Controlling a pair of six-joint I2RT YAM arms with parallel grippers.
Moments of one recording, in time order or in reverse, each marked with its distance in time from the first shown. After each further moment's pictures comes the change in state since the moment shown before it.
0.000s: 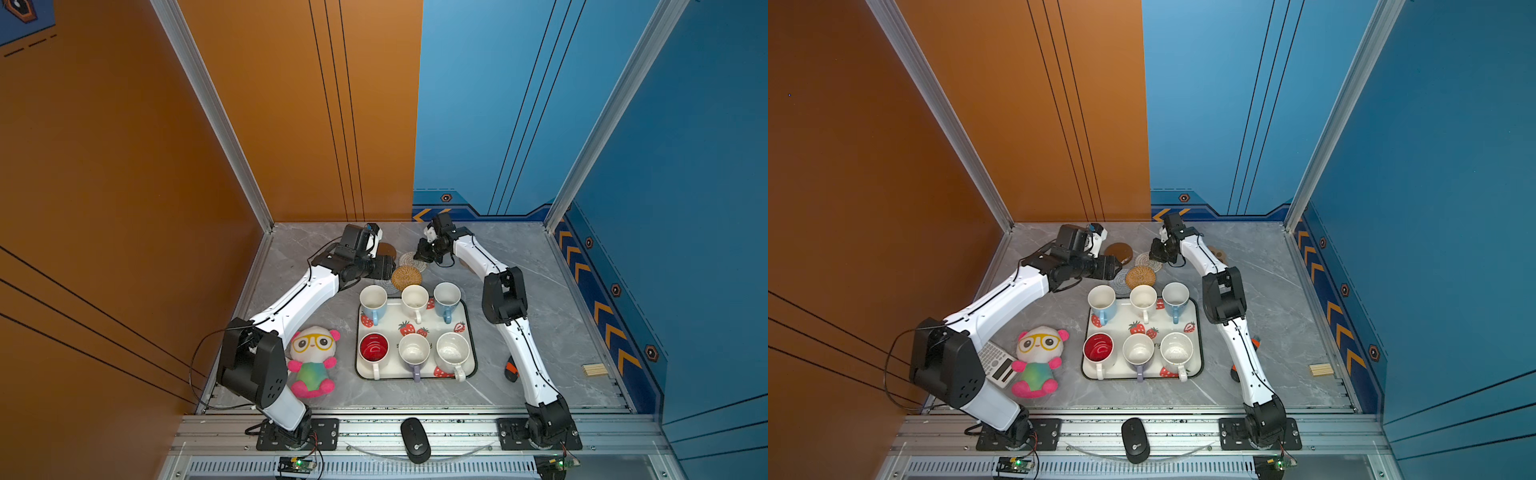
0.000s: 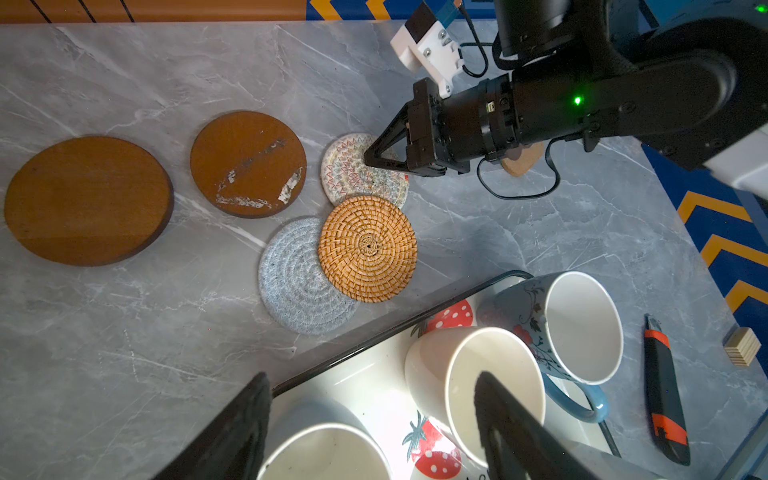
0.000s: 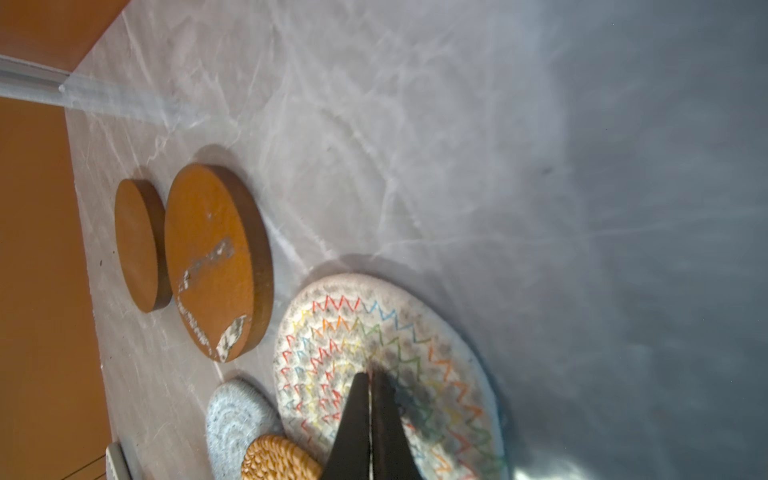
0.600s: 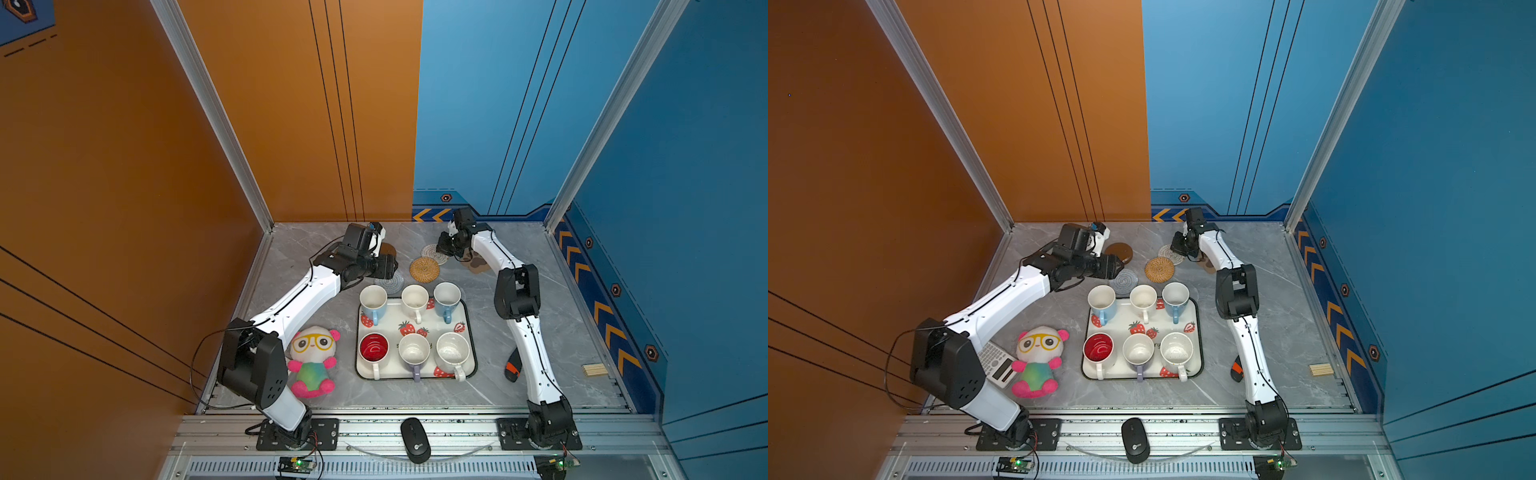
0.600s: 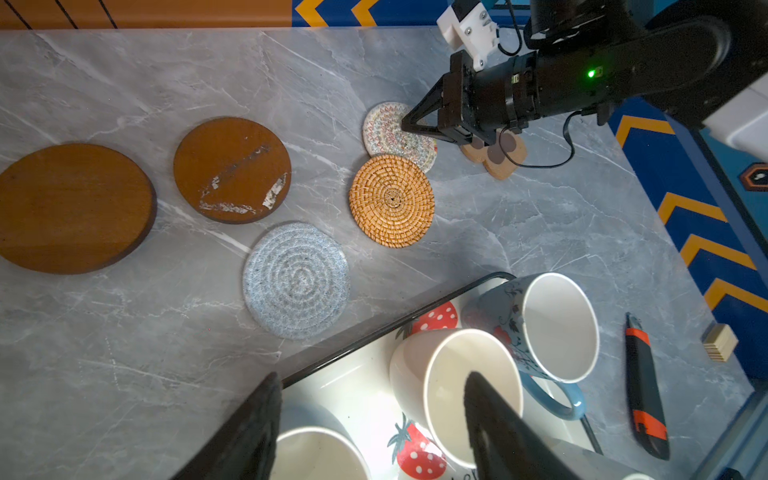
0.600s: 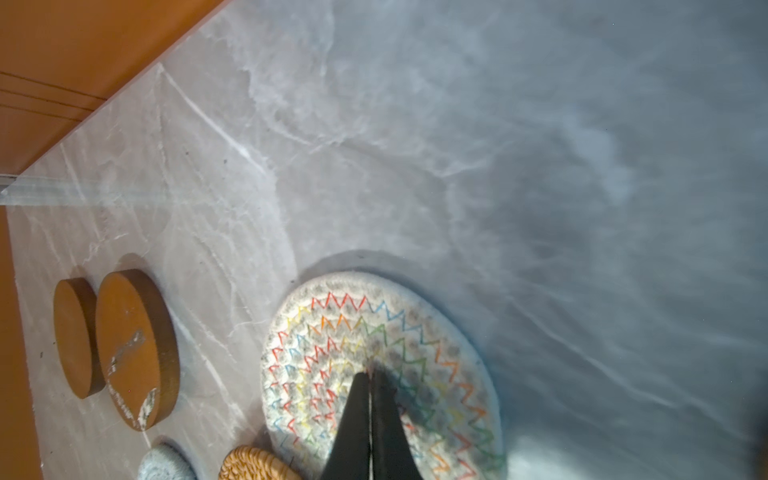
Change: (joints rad) left arm -0.027 0.008 0.035 -0.002 0.012 -0.011; right arm -0.119 -0.029 -0.032 -0.003 0.117 -0.029
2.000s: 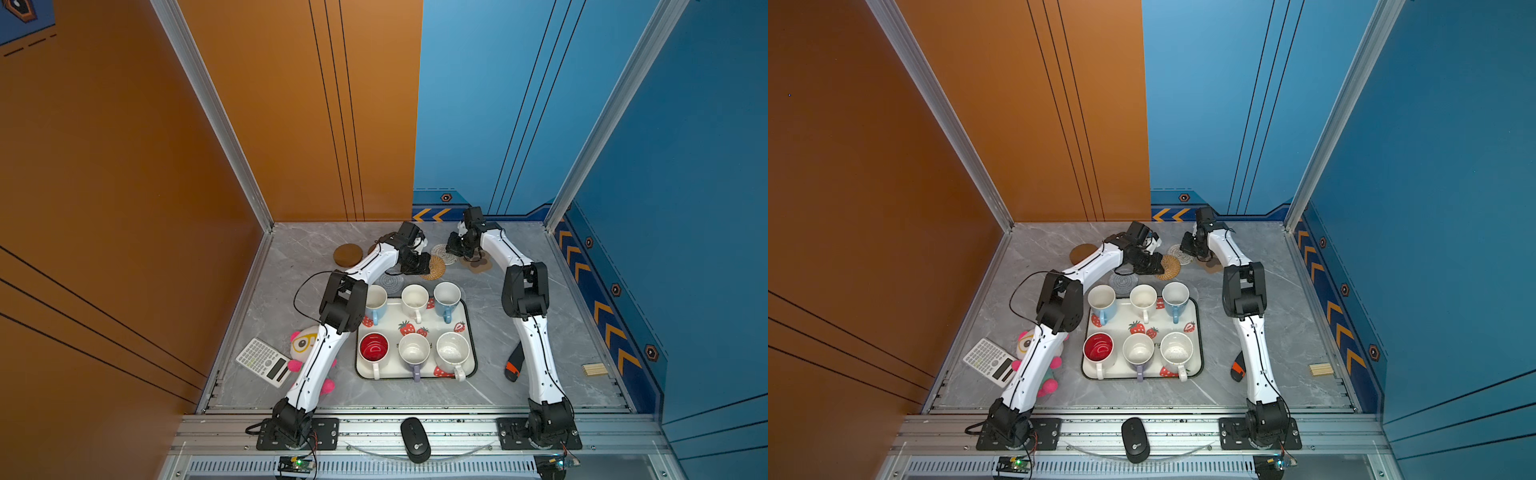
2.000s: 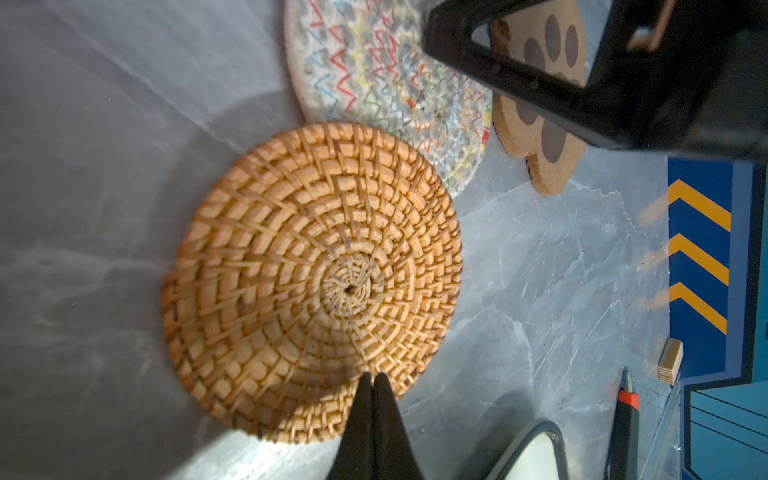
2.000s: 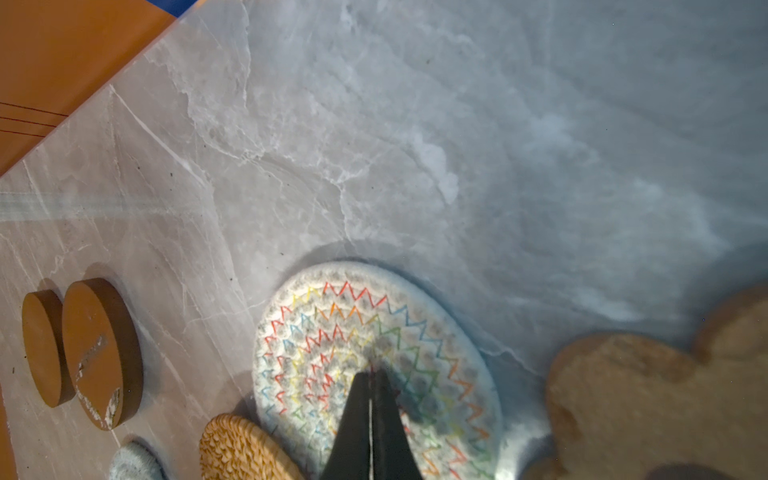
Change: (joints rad) left arm -0.064 0.989 0.939 -0.238 0.277 -0.129; right arm -0.044 -0.058 -0.090 -0.005 0.007 -0.033
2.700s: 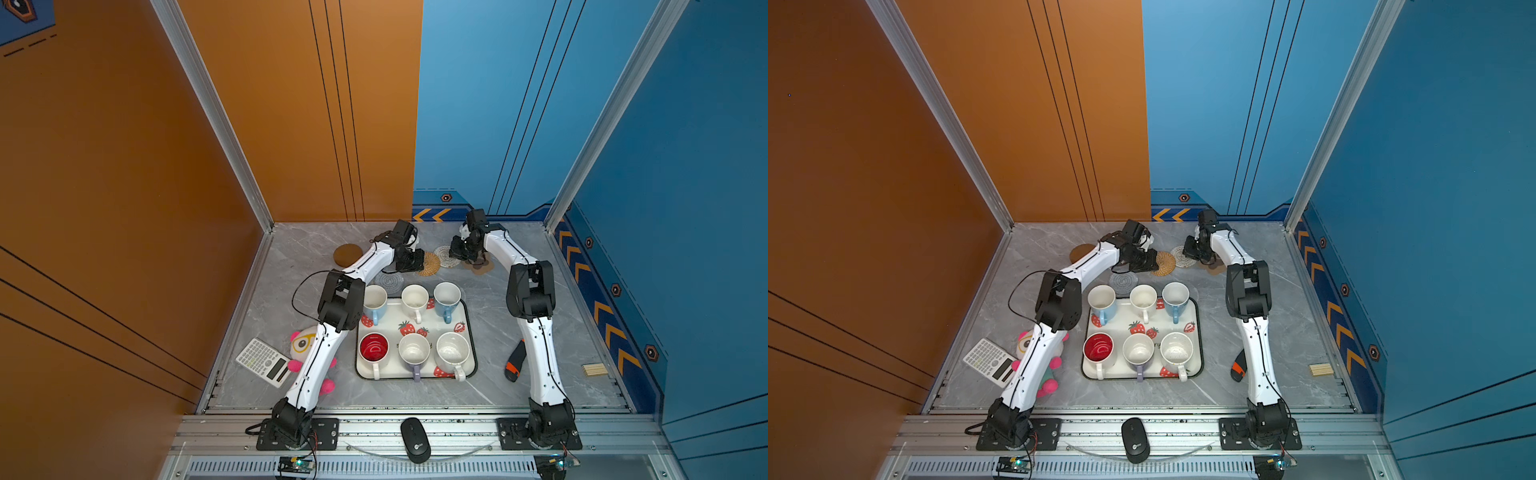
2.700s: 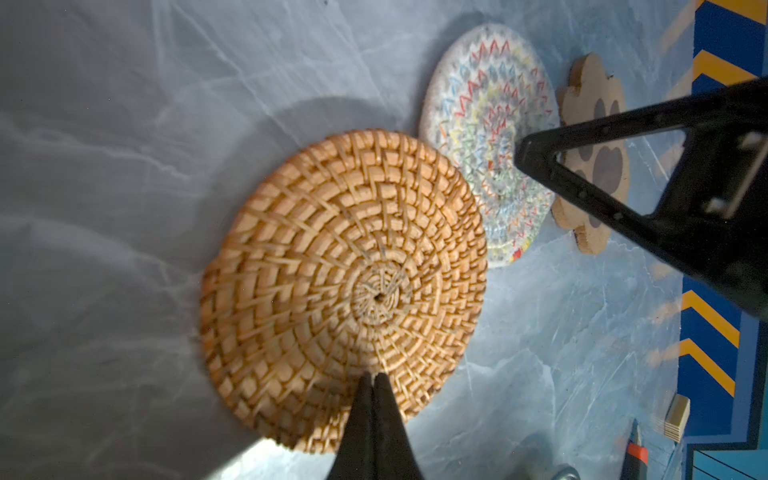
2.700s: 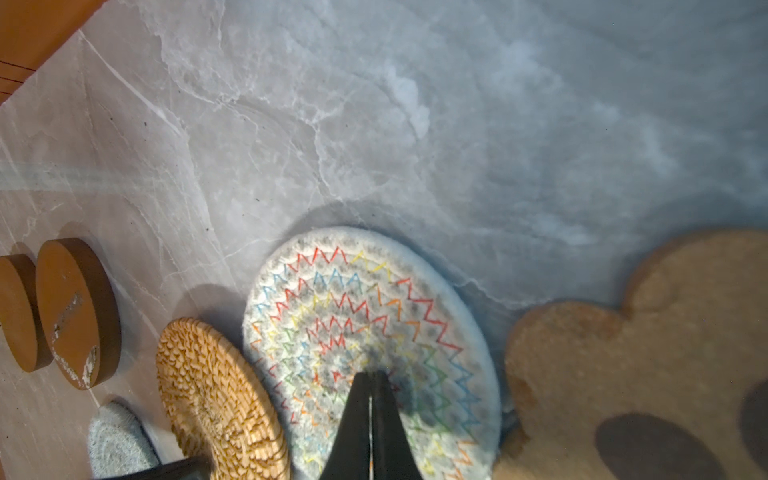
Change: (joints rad) left arm 0.041 0.030 0.033 0.016 -0.049 -0.074; right arm -0.010 -0.074 -0.122 -0.002 -0.003 -0.056
